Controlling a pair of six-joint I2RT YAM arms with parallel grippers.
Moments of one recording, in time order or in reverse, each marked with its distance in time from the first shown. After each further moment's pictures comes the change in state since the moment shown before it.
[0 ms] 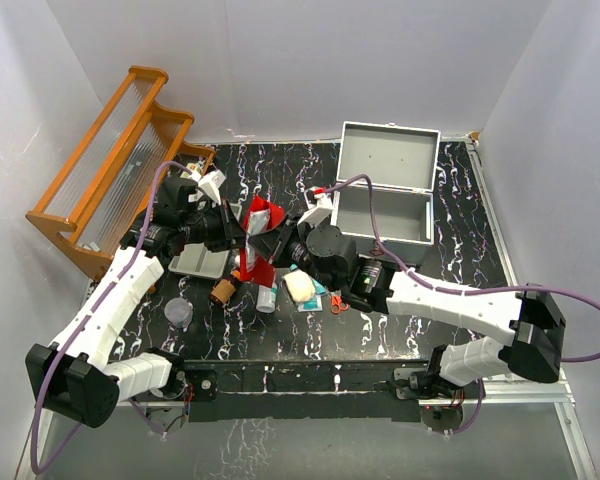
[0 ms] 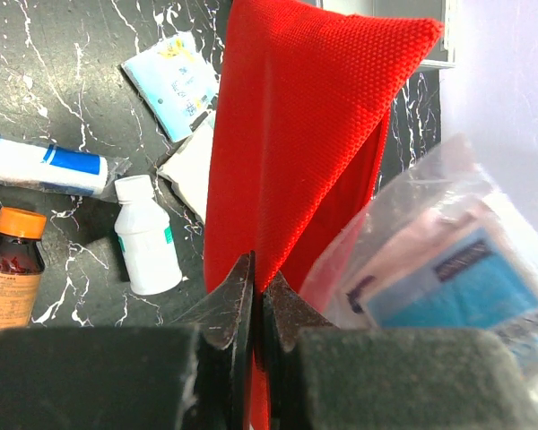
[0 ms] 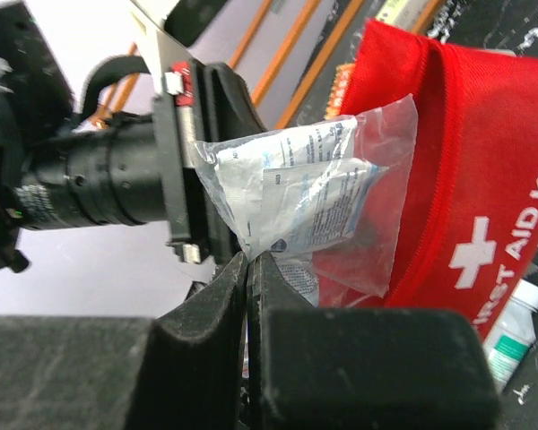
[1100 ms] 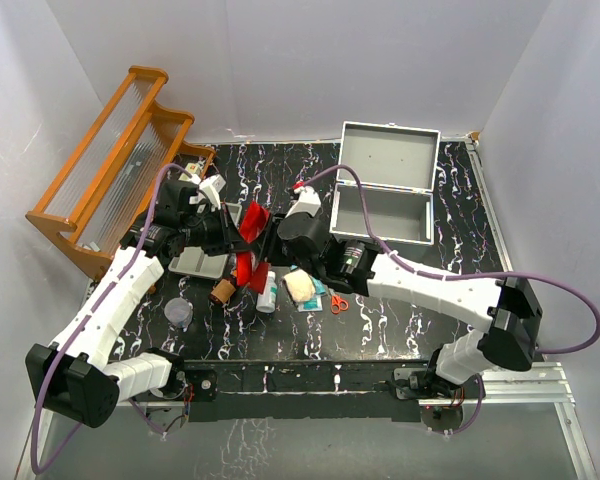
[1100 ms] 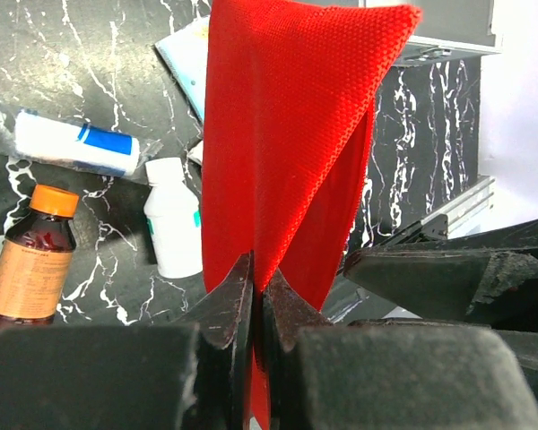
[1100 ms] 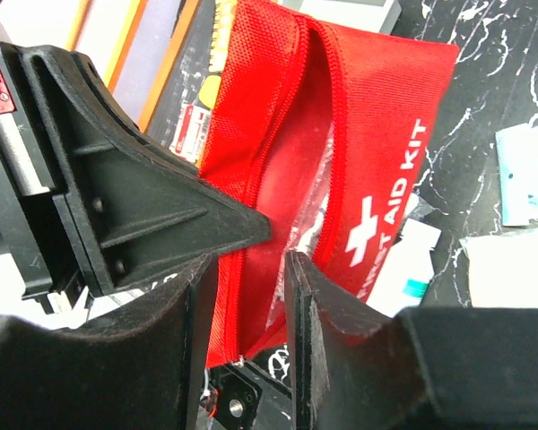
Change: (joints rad) left arm 0.000 0.000 0.000 -0.058 -0.037 0.046; right arm -0.033 0.141 0.198 -0.385 0.011 0.016
